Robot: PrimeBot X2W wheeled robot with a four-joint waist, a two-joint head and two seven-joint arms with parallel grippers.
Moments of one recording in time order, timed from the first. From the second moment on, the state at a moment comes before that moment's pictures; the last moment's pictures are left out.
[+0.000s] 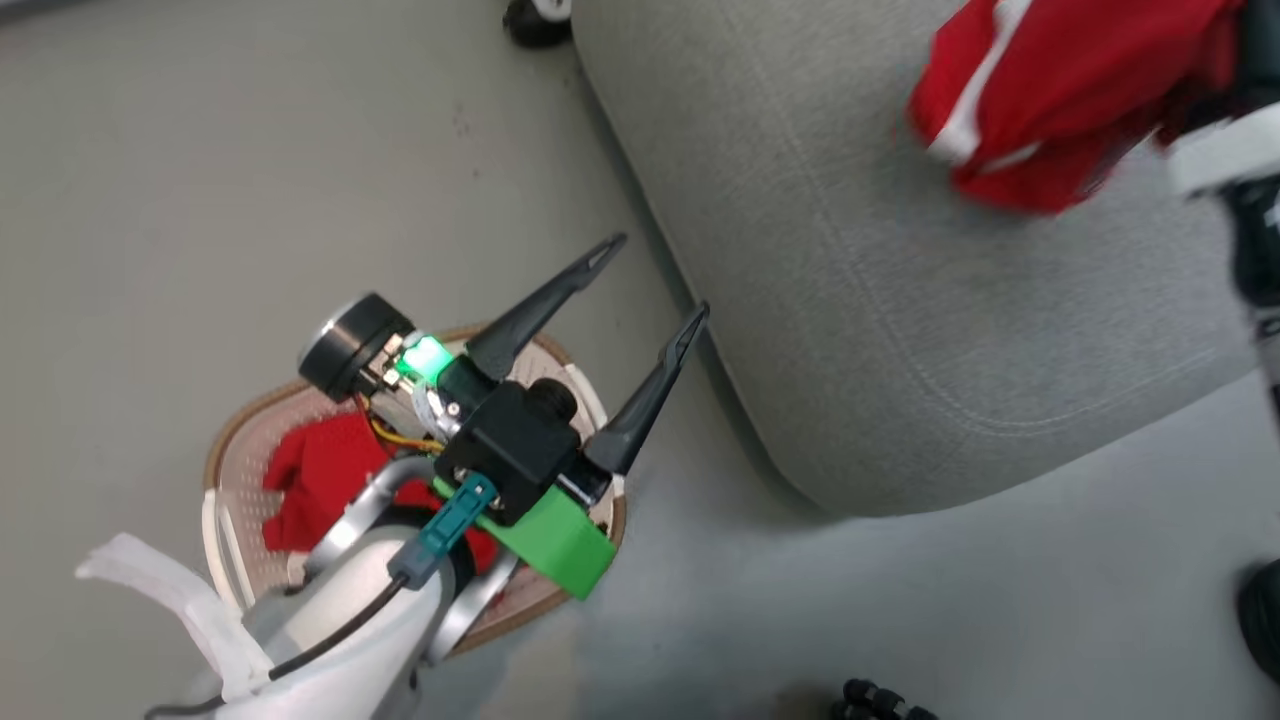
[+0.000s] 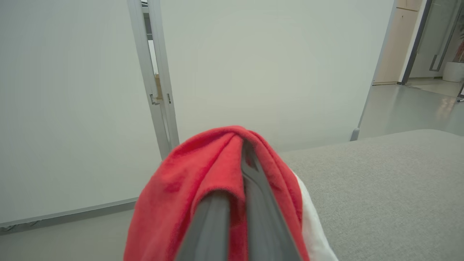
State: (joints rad) left arm -0.49 0.33 -0.68 -0.16 -0.21 -0.05 0.02; right arm -0.80 -0.41 0.14 0.48 0.57 0.13 -0.26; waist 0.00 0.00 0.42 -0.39
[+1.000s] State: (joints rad) left arm -0.54 0.30 -0.70 -0.06 -0.22 -0.02 -0.09; right arm -0.62 -0.30 -0.19 0.50 0.42 0.13 -0.26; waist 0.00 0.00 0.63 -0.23
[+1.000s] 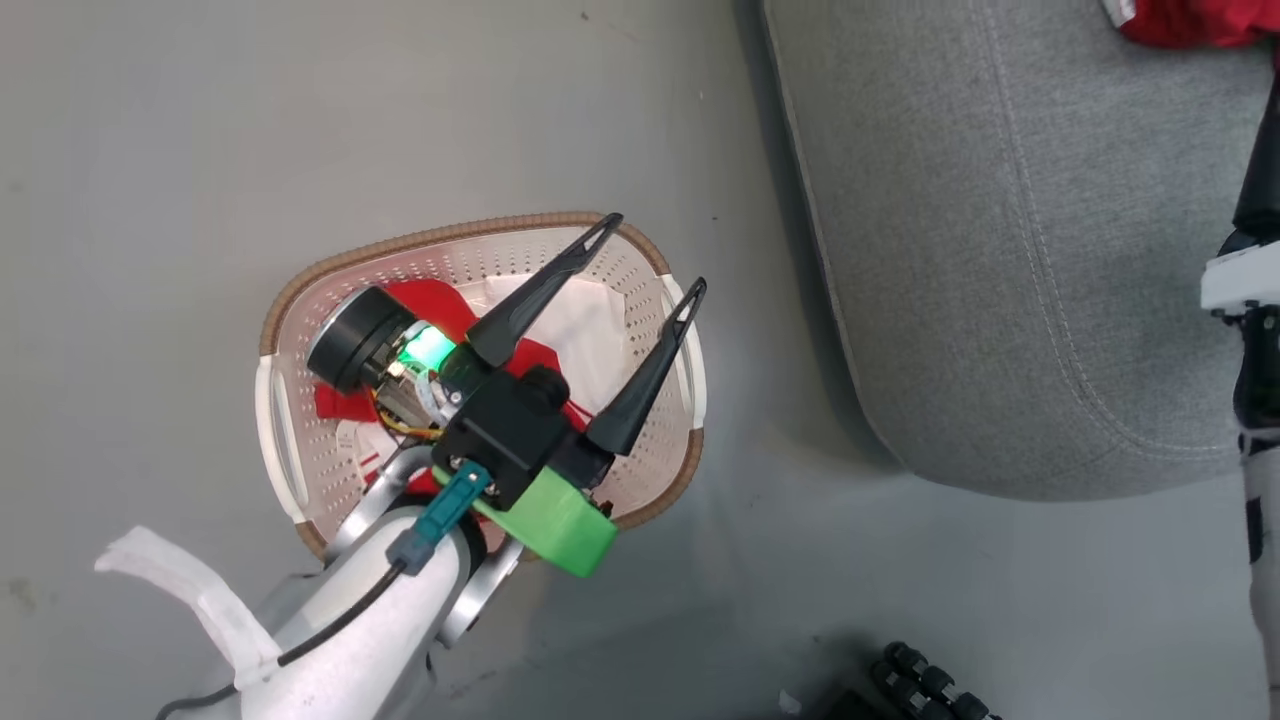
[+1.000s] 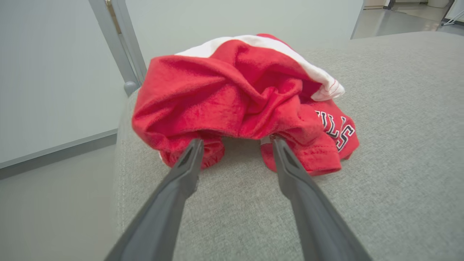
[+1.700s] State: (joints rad) left arm -0.40 0.24 -0.48 0.10 -0.36 0.12 -0.26; right arm -0.24 -0.13 -0.04 0.08 0.26 0.13 -0.23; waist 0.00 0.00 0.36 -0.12
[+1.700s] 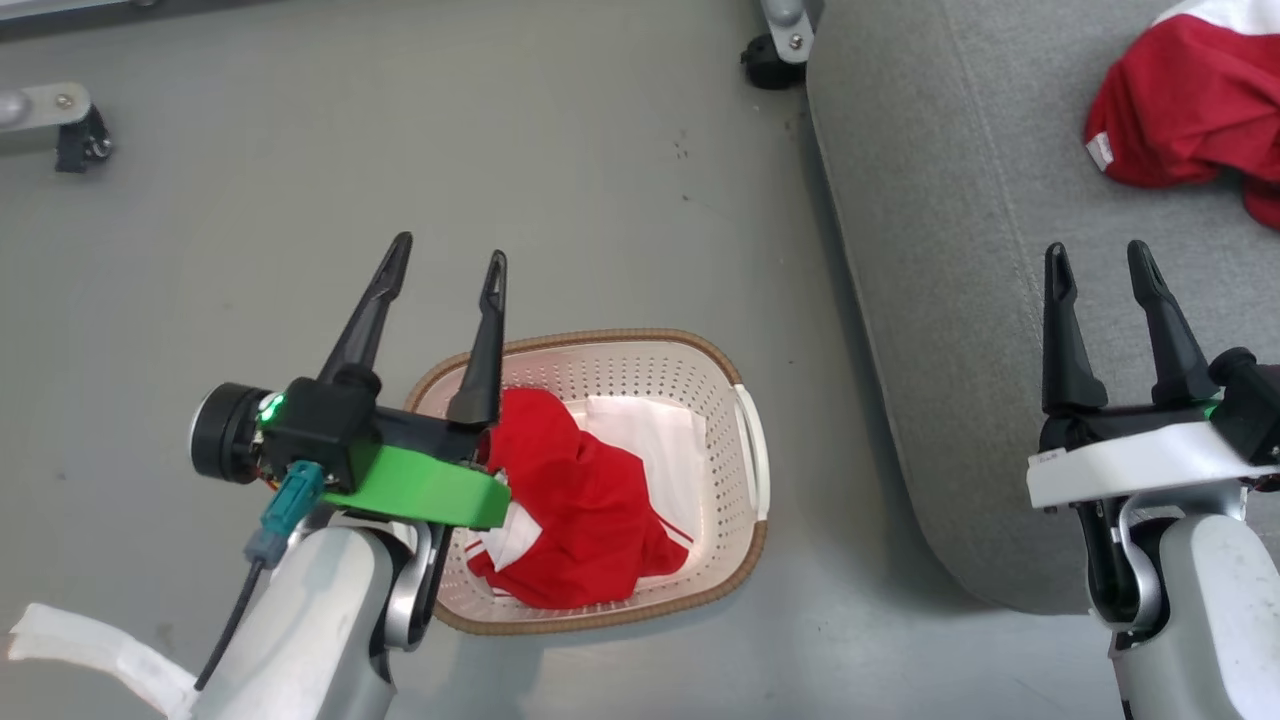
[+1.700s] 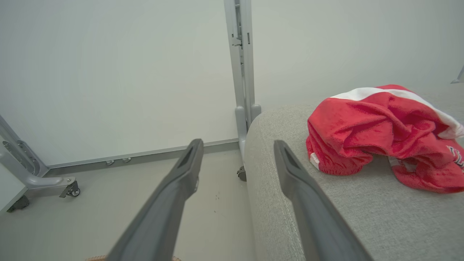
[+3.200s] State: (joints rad) left arm -0.01 0.11 -0.12 0.16 -0.20 0.00 -0.26; right arm 0.10 -0.06 -0.03 -0.14 0.19 0.13 -0.06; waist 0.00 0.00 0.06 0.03
